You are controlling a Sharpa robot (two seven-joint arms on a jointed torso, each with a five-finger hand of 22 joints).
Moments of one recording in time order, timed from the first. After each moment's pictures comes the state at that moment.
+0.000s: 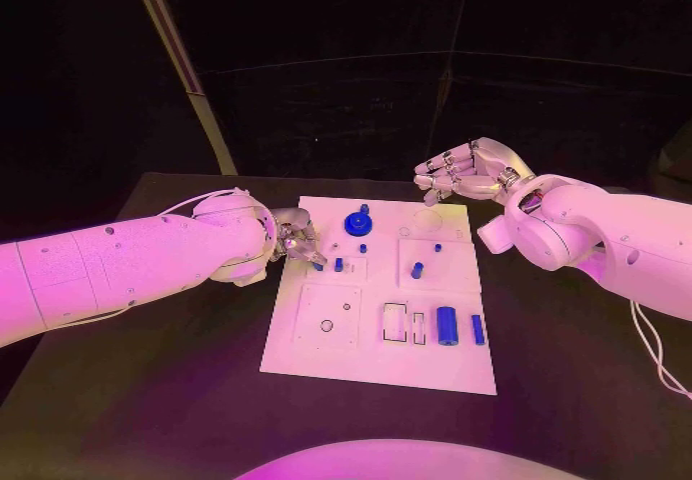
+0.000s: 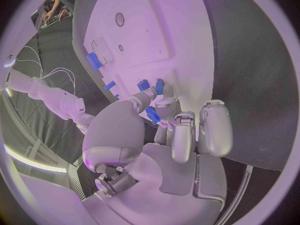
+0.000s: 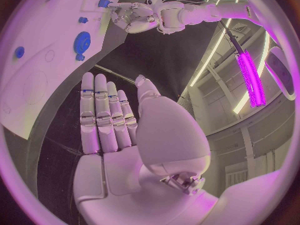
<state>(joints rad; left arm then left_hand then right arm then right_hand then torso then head) 1.31 -0.75 -0.15 1.46 -1.13 0.00 -0.45 1.08 -0.07 0.58 -0.04 0.08 0.95 0.04 0.65 0.51 1.33 -0.03 1.10 0.93 1.47 -0.08 1.57 1.31 0.08 1.43 0.02 1.37 1.28 1.27 -0.78 -0.02 1.40 -0.58 -0.29 0.20 1.39 -0.04 -0.06 0.17 0.34 0.97 0.20 0.09 0.07 1.21 0.13 0.07 0.09 1.29 0.08 0.09 0.24 0.18 1.11 0.17 0.34 0.14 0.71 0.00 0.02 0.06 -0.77</state>
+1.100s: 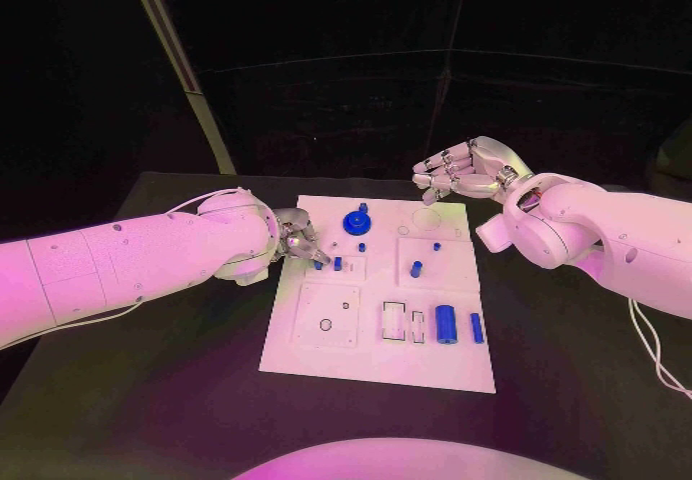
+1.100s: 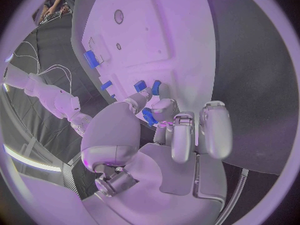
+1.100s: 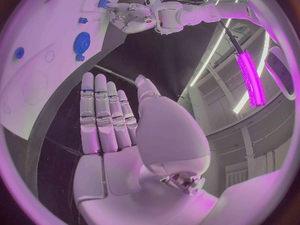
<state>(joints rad) 1.31 -0.72 -0.15 1.43 -1.10 0.01 -0.49 0.97 -0.10 0.53 -0.01 0.09 0.99 0.02 0.66 0.48 1.35 -0.05 1.12 0.96 1.47 -0.09 1.57 1.31 0.08 1.45 0.02 1.38 1.29 1.27 -0.78 -0.02 1.40 -0.58 -0.29 0.20 1.39 -0.04 -0.06 0.17 0.34 0.96 0.20 0.09 0.07 1.21 0.13 0.07 0.09 1.29 0.08 0.09 0.24 0.18 1.11 0.17 0.34 0.14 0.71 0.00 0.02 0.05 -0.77</state>
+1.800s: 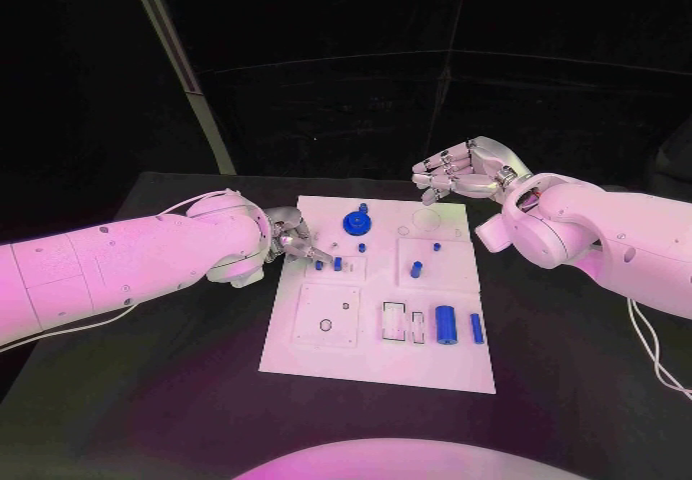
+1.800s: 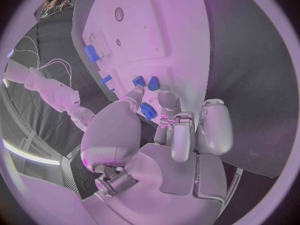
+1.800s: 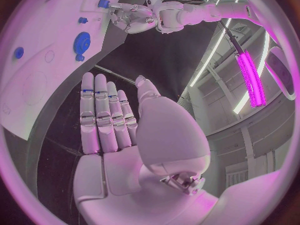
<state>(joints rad) 1.31 -0.76 -0.15 1.45 -1.07 -0.04 -0.48 0.93 -0.10 0.22 0.11 0.07 0.89 0.06 0.62 0.45 1.25 -0.02 0.99 0.78 1.47 -0.09 1.57 1.31 0.08 1.43 0.03 1.35 1.25 1.27 -0.78 -0.02 1.40 -0.58 -0.29 0.20 1.39 -0.03 -0.06 0.17 0.34 0.96 0.20 0.09 0.07 1.21 0.13 0.07 0.09 1.29 0.08 0.09 0.24 0.18 1.11 0.17 0.34 0.14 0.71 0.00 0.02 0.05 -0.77</state>
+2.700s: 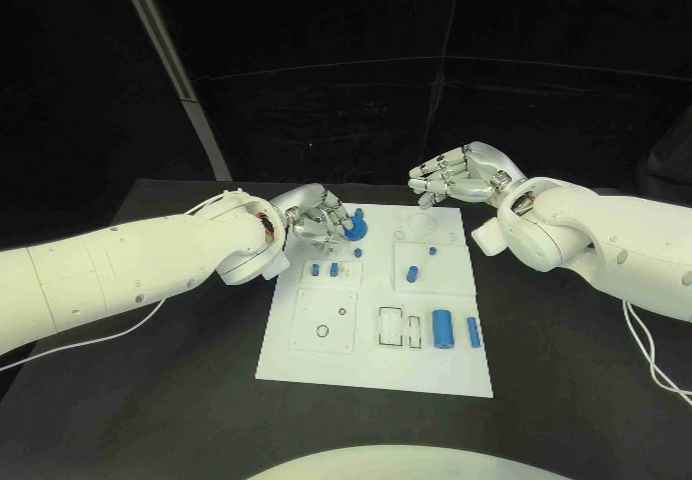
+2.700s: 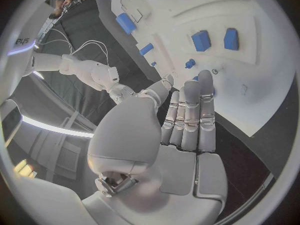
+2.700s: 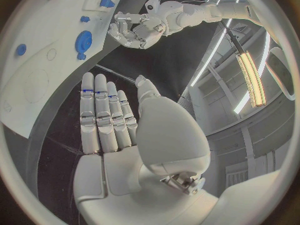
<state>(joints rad) 1.31 -0.69 -0.16 1.38 -0.96 -0.25 0.00 1.36 -0.07 0.29 -0.06 0.06 0.77 0.18 0.45 0.21 0.83 0.11 0.59 0.35 1.15 0.03 0.92 0.73 0.17 1.06 0.13 0.72 0.61 1.27 -0.77 -0.02 1.39 -0.58 -0.29 0.20 1.39 -0.03 -0.06 0.16 0.34 0.96 0.20 0.09 0.07 1.20 0.14 0.07 0.09 1.29 0.08 0.09 0.24 0.18 1.11 0.17 0.33 0.14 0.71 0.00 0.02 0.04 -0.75</state>
